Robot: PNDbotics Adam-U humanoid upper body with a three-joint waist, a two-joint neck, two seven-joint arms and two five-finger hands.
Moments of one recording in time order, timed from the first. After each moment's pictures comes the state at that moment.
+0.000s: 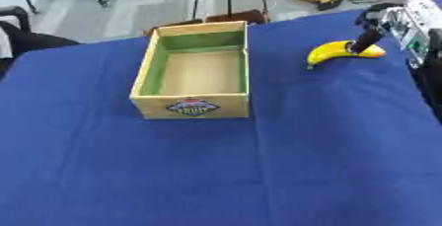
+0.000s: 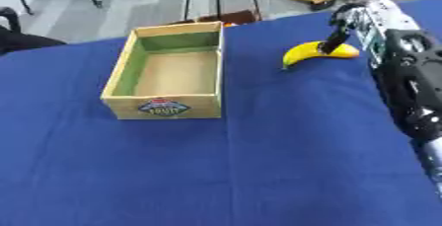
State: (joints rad) left arm -0.15 0.12 0.26 -1.98 0.00 -0.52 0.40; right arm -1.14 -0.53 0.07 -0.69 1.19 0.18 0.64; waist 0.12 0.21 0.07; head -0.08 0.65
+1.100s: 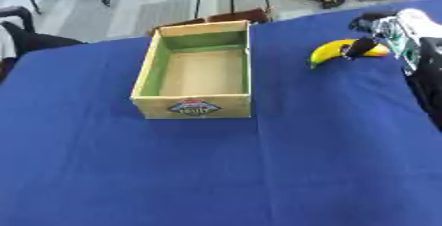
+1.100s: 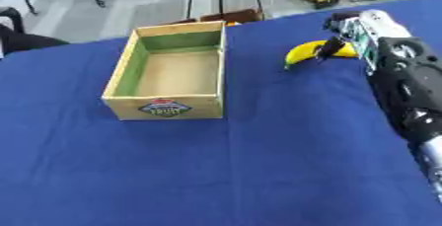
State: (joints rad) left arm -0.15 0.12 0.25 -1.98 0.00 -0.52 0.39; right arm -1.16 -0.53 0.09 -0.59 1.22 0.09 0.57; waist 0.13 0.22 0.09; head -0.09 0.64
